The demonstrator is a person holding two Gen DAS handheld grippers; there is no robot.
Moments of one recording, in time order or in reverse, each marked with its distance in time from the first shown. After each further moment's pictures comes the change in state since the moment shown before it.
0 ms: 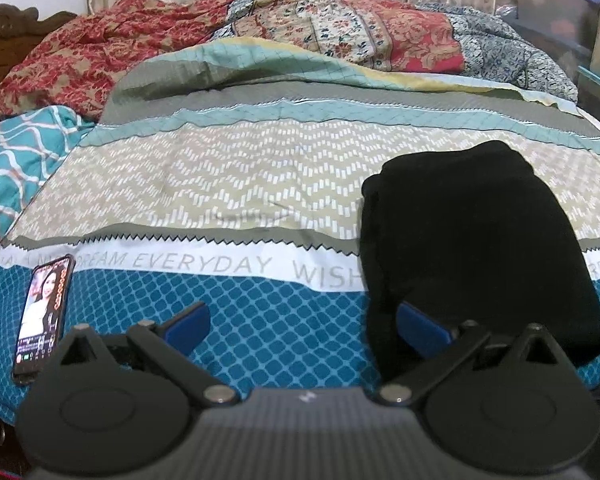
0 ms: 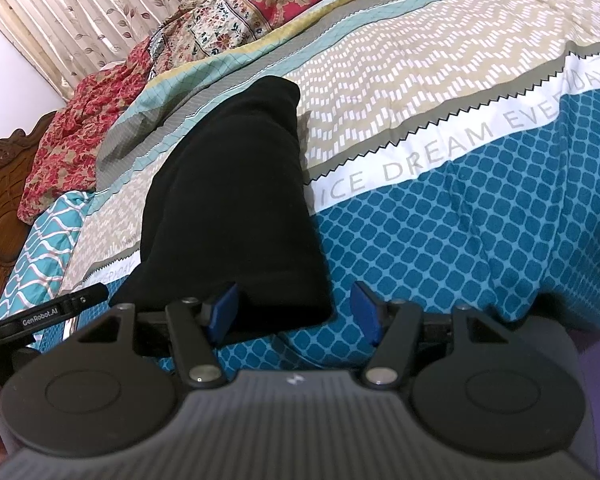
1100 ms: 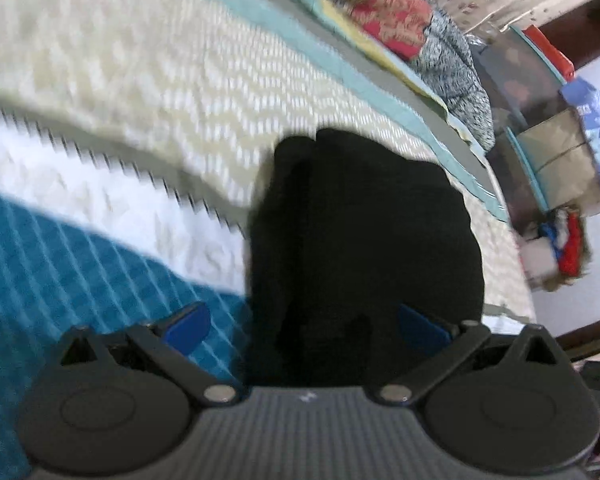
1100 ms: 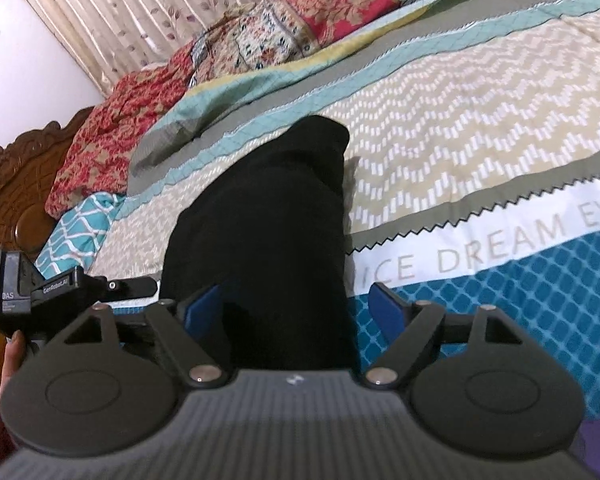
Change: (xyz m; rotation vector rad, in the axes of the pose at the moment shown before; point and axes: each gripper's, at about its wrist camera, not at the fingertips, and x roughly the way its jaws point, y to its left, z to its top) left arm 0.116 0.035 0.016 -0.416 0.301 -0.647; right arm 0.043 0.005 0.046 -0.095 -0.005 0.121
